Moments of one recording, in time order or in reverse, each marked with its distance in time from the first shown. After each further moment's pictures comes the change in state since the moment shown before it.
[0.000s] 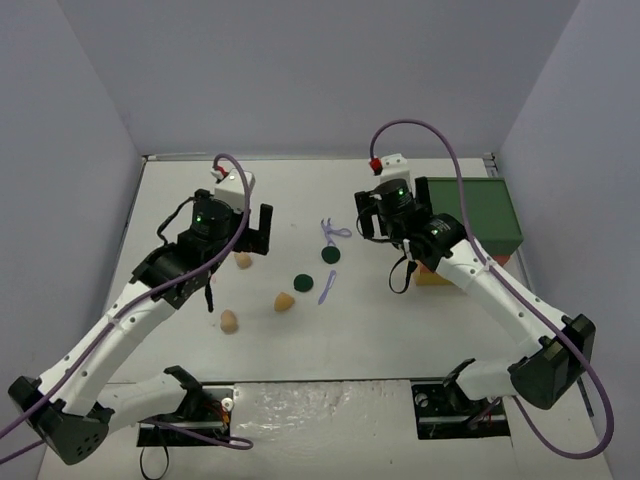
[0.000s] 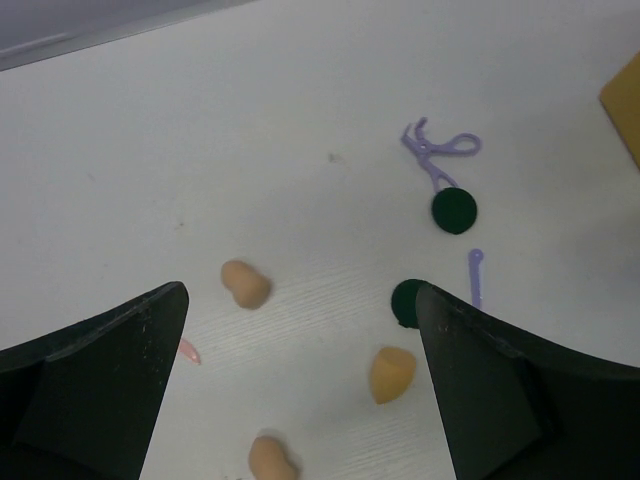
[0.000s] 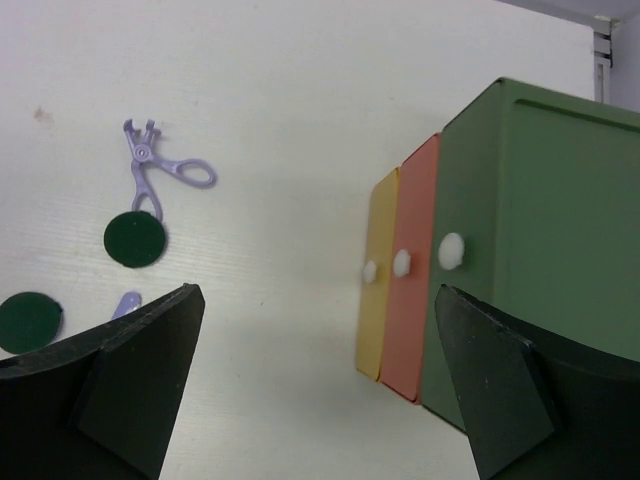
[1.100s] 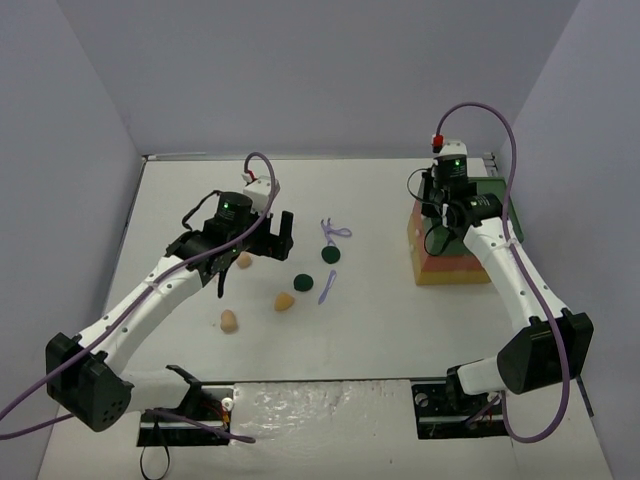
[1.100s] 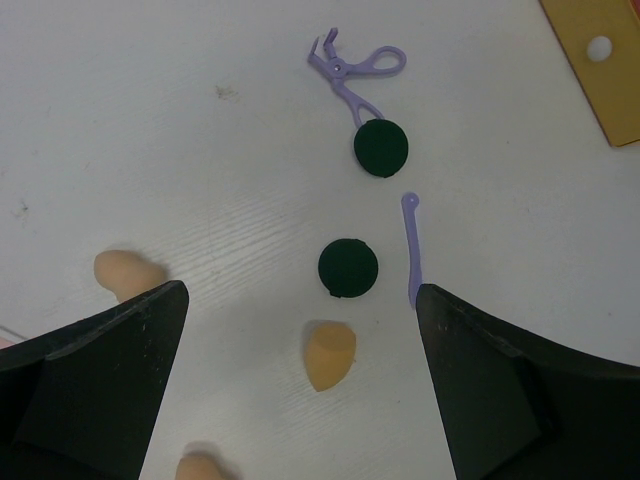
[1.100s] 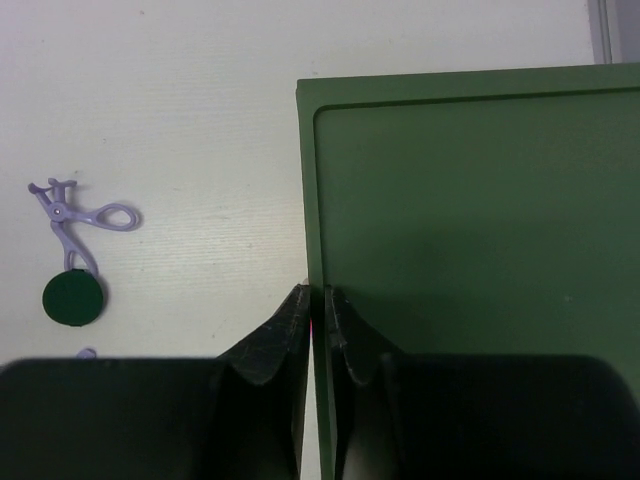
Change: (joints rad) left arm 0.090 0.166 -0.055 0.057 0.305 -0.049; right arm -0.381 0.065 0.023 0.001 -0.284 0.047
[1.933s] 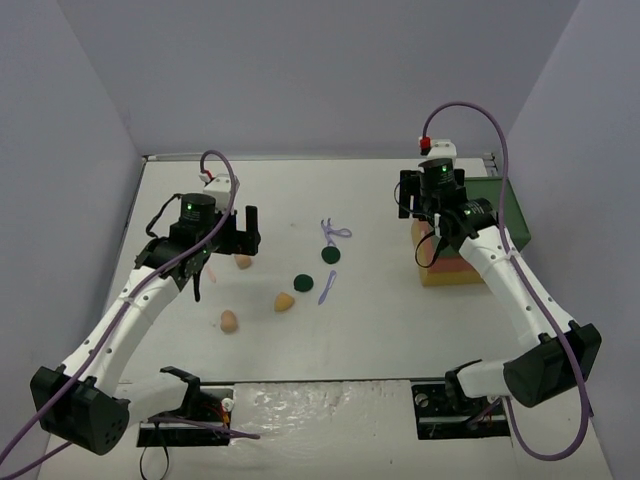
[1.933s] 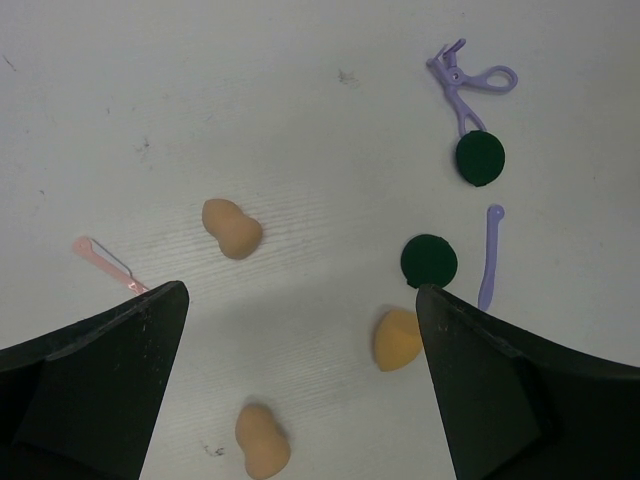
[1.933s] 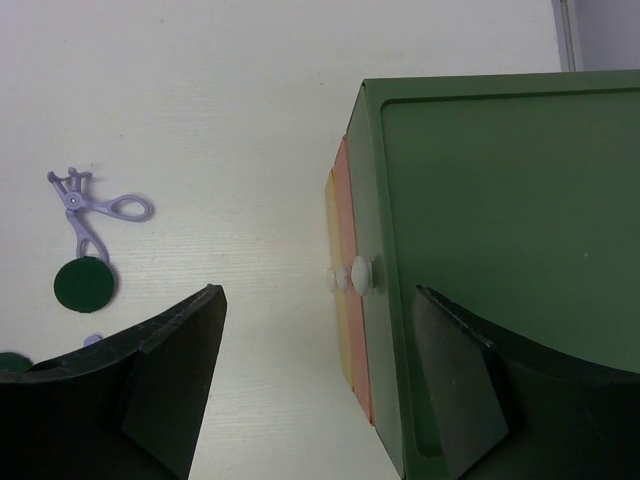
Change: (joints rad) left arm 0.188 -0.109 -0.045 -0.063 -0.013 -0.006; right arm 0.120 -0.054 0.023 -0.052 0.138 0.003
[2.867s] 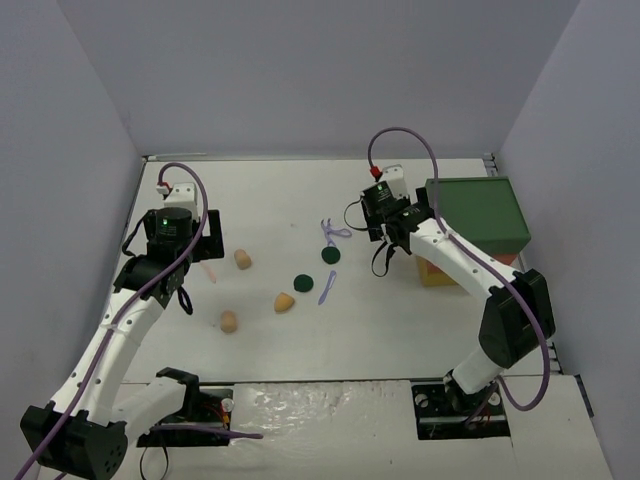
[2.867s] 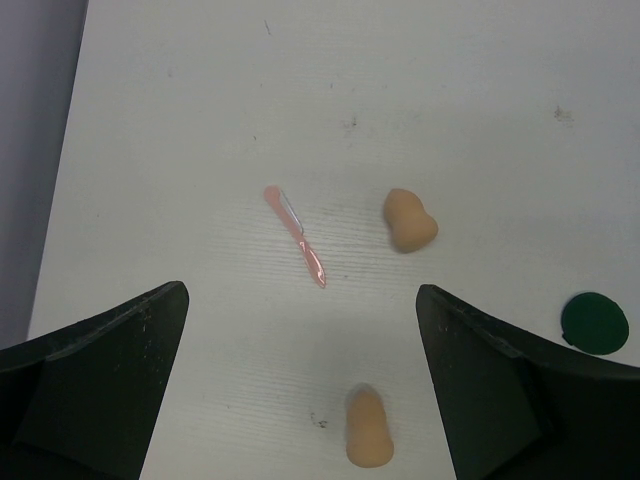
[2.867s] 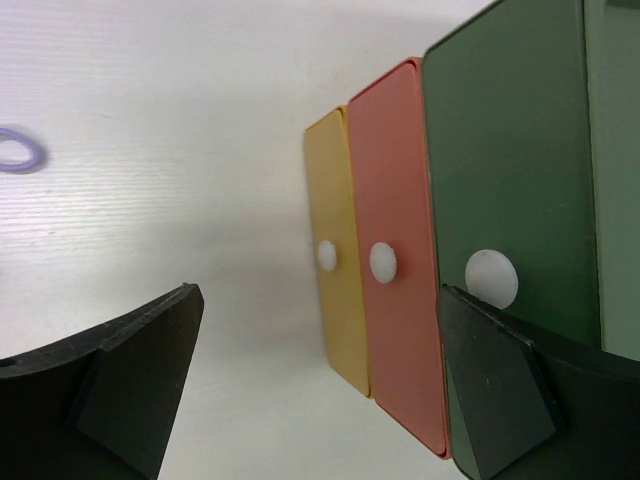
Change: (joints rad) left arm 0.101 -0.145 -0.084 -0.053 -0.324 0.008; right arm 0.192 0.251 -0.067 0.025 0.328 0.036
